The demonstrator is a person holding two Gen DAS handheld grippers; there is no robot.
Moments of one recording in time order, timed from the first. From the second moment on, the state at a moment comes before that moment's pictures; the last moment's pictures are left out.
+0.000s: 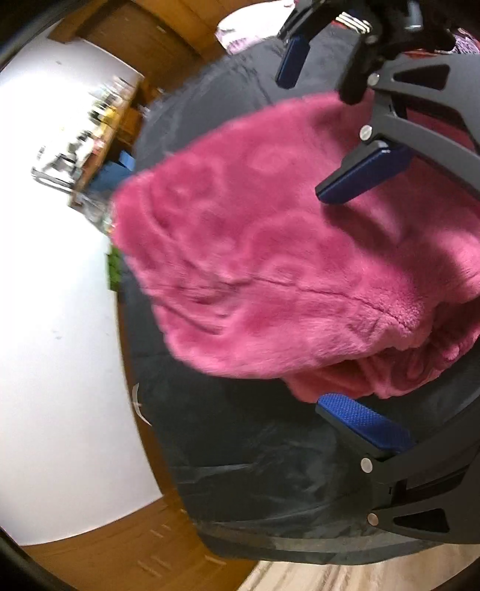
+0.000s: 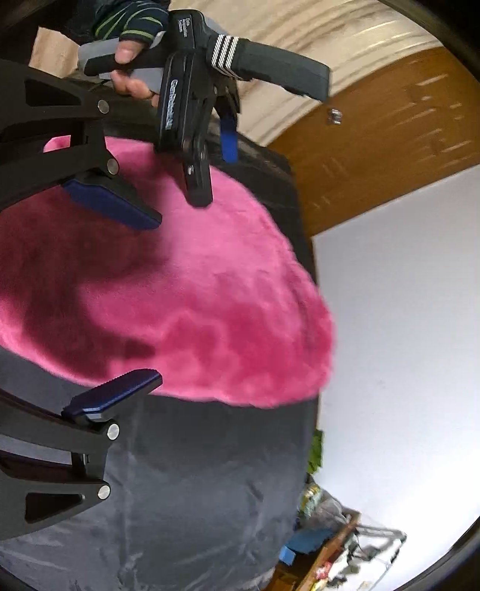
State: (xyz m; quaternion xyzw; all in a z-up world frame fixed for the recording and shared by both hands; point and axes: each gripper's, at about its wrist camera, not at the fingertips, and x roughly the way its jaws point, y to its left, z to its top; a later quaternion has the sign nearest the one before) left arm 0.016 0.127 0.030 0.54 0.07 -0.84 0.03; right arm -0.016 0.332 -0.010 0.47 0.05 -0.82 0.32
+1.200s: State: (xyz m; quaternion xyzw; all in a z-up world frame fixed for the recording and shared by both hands) left arm 0.034 0.054 0.008 0.52 0.21 -0.83 0.05; right arm -0.034 0.384 -0.044 0.47 -0.02 -0.82 0.32
